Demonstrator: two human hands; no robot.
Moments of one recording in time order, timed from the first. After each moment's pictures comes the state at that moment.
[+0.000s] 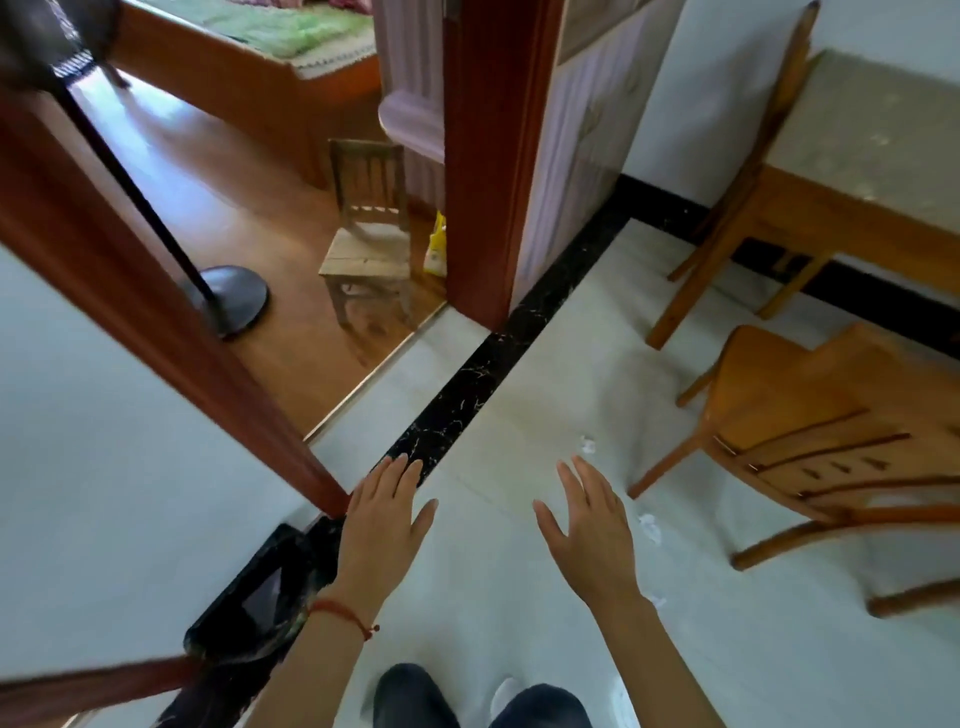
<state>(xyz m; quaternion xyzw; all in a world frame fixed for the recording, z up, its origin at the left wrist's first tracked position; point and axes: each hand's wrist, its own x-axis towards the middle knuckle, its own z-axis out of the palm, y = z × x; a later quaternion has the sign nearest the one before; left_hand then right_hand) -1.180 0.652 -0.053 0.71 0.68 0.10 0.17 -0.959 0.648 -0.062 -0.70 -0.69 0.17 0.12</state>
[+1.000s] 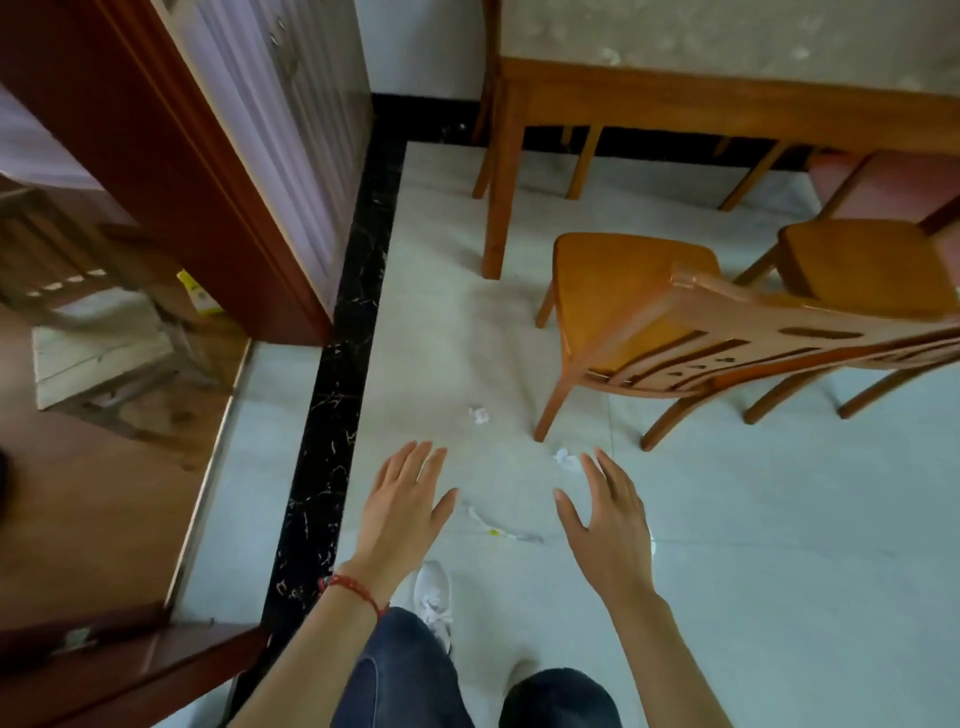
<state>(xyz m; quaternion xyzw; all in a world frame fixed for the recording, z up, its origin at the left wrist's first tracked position) -0.988 0.870 -0.102 0.89 0.41 0.01 0.19 -0.810 0.735 -0.101 -0.88 -0.40 0.16 0.18</state>
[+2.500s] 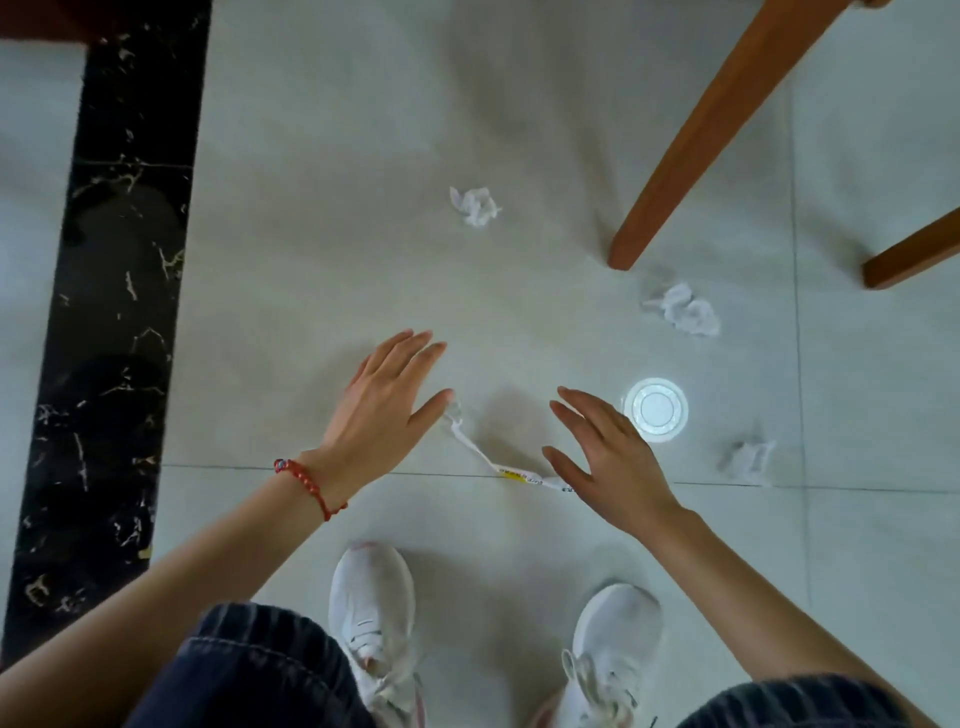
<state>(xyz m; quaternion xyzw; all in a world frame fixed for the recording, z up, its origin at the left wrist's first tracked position) -0.912 0.930 -0.733 0.88 0.38 -0.04 0.29 -0.731 0.756 -0.762 -0.77 -0.59 0.18 0.15</state>
